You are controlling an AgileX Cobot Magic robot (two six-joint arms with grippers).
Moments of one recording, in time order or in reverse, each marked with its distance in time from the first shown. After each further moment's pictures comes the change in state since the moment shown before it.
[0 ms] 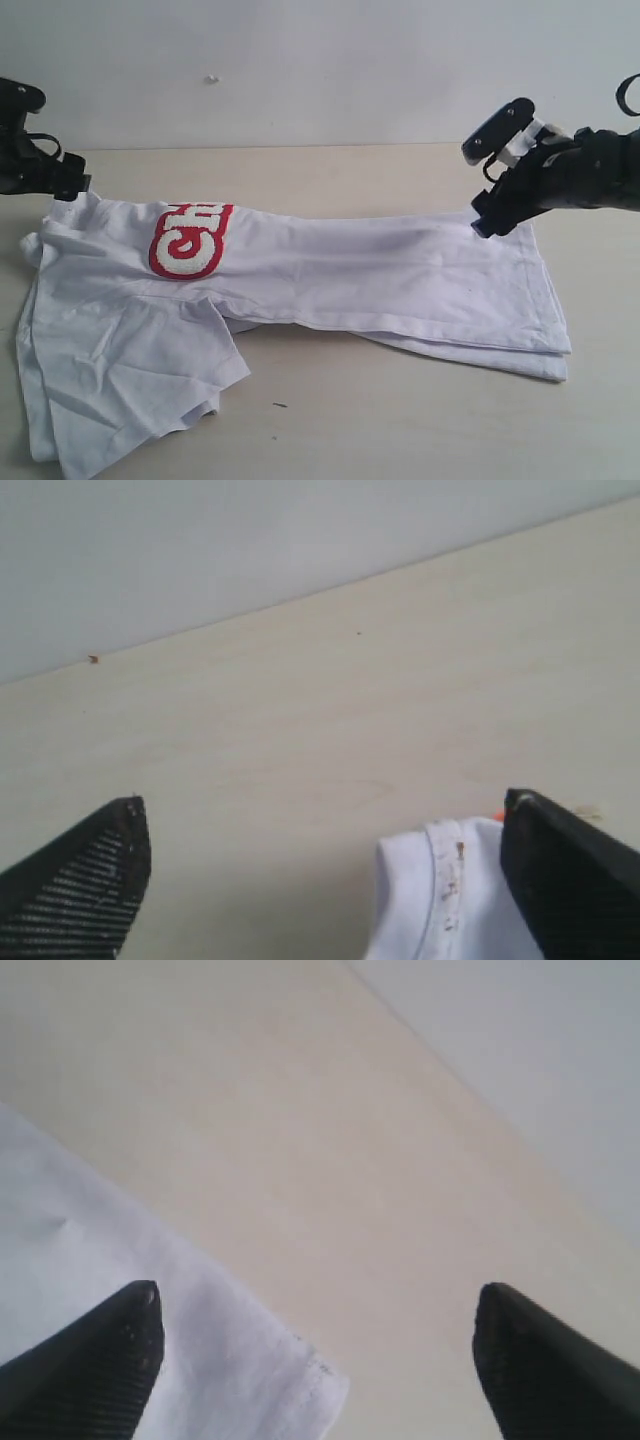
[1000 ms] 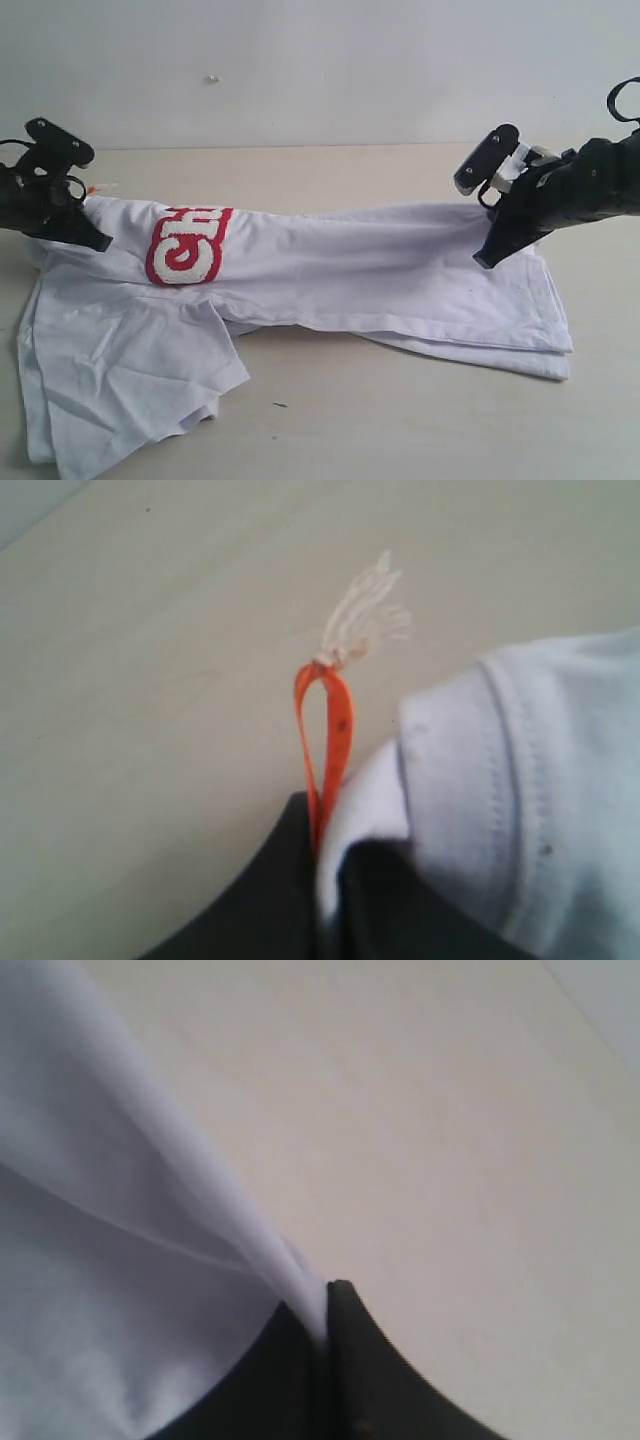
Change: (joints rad) left arm -0.028 0.077 0.000 0.051 0.159 0.181; right arm 0.000 0.035 0.000 -0.088 0.135 0.000
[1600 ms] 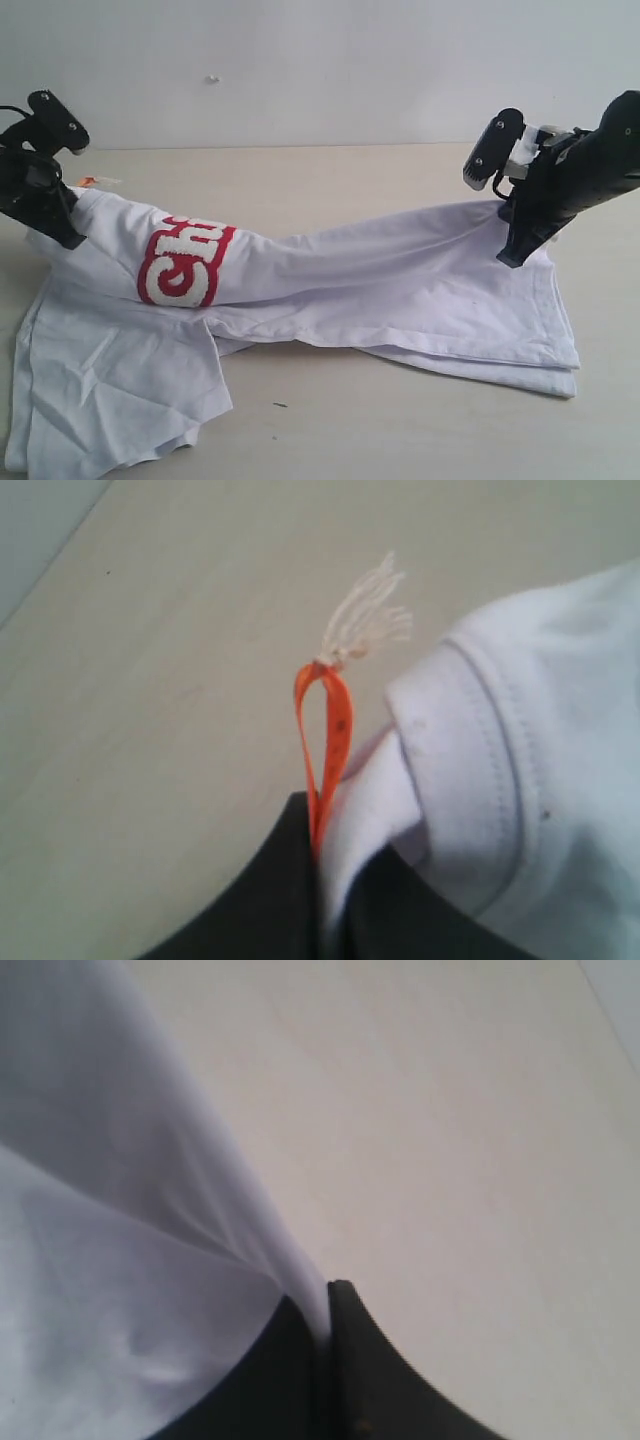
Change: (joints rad) left arm 0.000 -0.154 0.000 0.258 0.256 0.016; right arm 0.000 -0.144 0.000 -0.046 0.252 -0.105
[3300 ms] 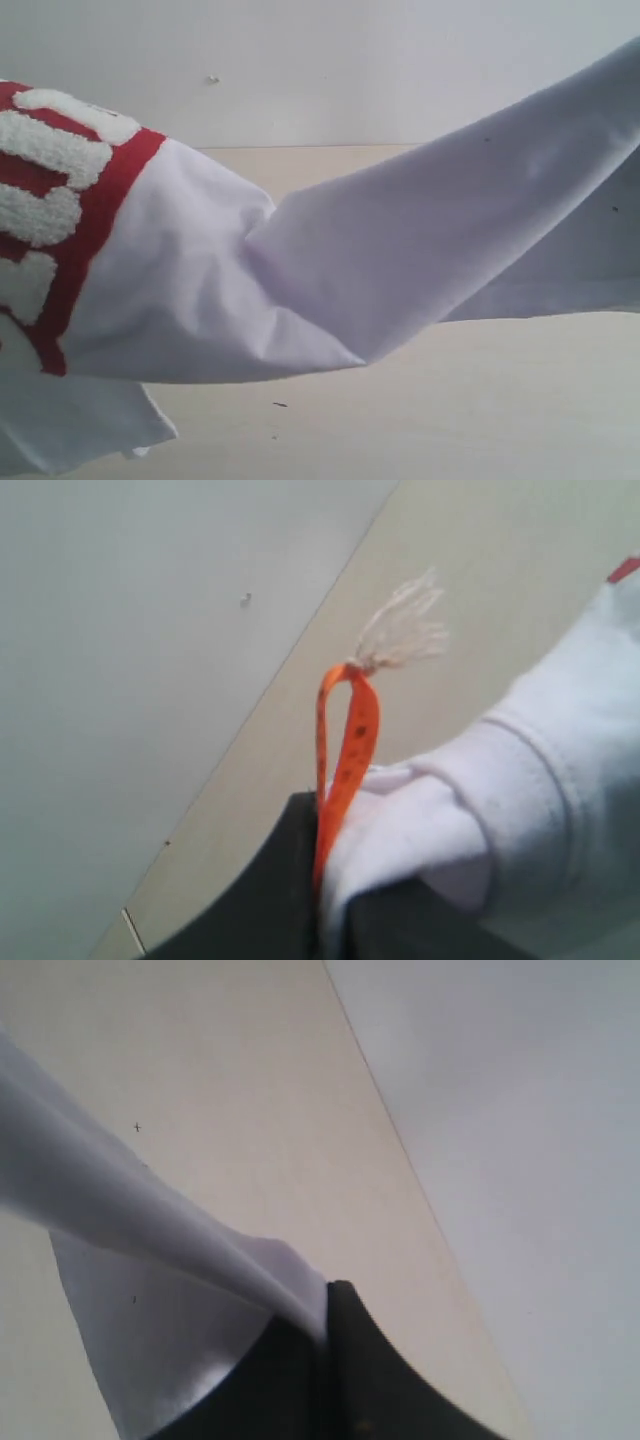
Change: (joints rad) left arm 0.034 -1.091 -0.195 -0.127 1.016 0.101; right arm 0.000 -0.956 -0.249 0.211 1.009 -0.166
